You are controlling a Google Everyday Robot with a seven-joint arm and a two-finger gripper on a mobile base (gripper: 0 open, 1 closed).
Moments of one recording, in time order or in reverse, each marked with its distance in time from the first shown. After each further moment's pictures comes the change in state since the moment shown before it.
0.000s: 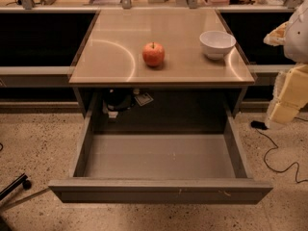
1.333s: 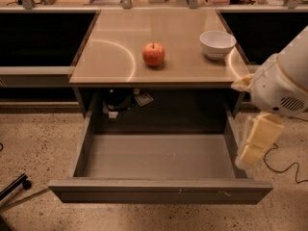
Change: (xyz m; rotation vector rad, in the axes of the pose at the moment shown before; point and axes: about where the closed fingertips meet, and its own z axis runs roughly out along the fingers) arm -0.017 0.057 0.077 -0.177 -0.136 -0.014
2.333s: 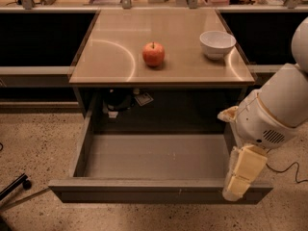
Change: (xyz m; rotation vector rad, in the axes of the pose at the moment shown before) arm 0.000 0.047 0.051 -0.135 -0.033 0.026
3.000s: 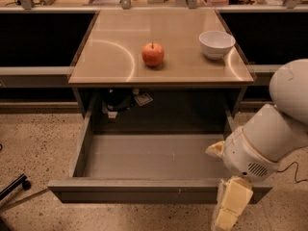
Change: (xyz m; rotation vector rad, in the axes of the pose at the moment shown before) arm 0.011 0.046 0.063 -0.181 -0.053 0.064
